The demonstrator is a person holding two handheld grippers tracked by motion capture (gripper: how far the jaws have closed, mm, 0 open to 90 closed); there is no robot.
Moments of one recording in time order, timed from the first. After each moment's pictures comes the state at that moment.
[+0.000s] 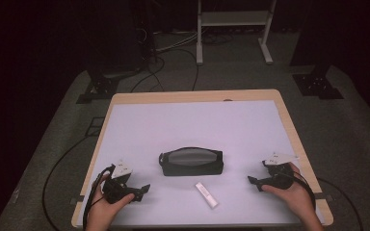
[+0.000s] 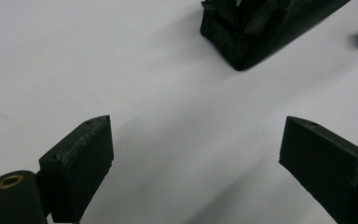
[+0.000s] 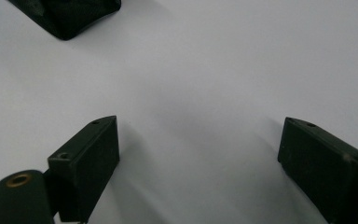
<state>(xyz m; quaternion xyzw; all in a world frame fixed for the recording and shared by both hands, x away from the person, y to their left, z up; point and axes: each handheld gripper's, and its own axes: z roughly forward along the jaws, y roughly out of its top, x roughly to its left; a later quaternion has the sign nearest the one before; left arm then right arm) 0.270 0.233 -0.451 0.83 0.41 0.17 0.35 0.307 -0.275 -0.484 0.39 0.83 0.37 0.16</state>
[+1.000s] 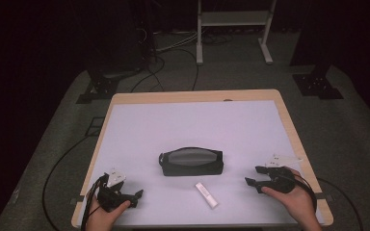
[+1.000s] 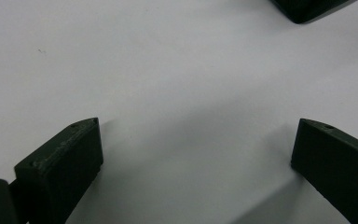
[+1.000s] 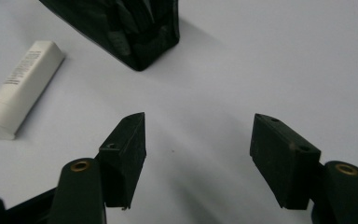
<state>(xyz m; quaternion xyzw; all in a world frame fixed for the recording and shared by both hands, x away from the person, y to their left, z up) 0.260 0.252 -0.479 0.81 0.44 0.20 0.33 0.282 -0.258 -0.454 0.39 0.82 0.39 0.12</state>
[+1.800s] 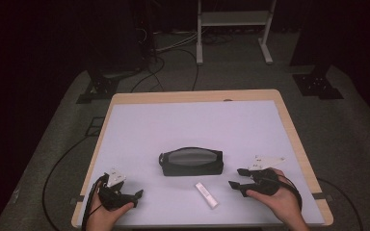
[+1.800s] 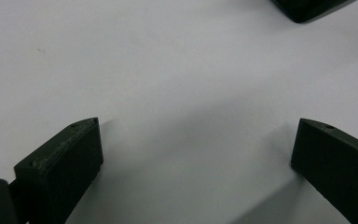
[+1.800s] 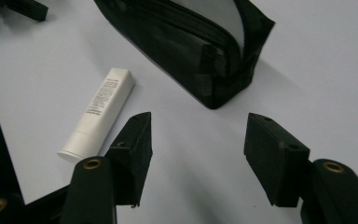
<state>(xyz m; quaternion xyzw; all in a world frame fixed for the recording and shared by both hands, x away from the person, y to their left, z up) 0.260 0.252 -0.479 0.81 0.44 0.20 0.33 0.273 -0.210 -0.436 0.33 0.84 0.41 0.10</state>
